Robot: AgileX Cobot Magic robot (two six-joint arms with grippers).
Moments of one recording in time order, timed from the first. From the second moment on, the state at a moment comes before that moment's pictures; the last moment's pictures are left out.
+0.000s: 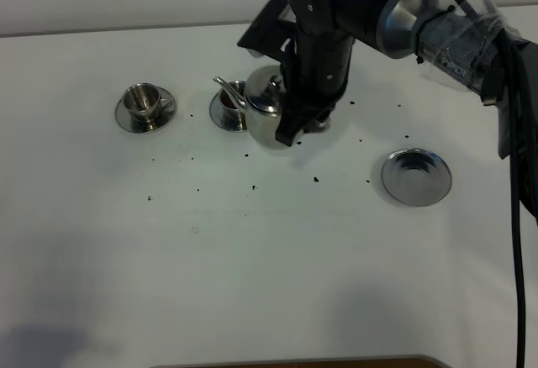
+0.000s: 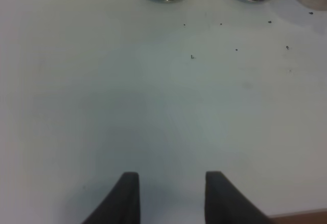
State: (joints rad) left arm -0.11 0.00 -0.46 0.00 1.06 -0.07; right arm 0.77 2.25 -2.02 -0.10 1.18 -0.36
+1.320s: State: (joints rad) left arm -0.11 0.00 -0.46 0.00 1.06 -0.07; right arm 0.90 2.71 -2.67 -0.48 0.96 -0.73
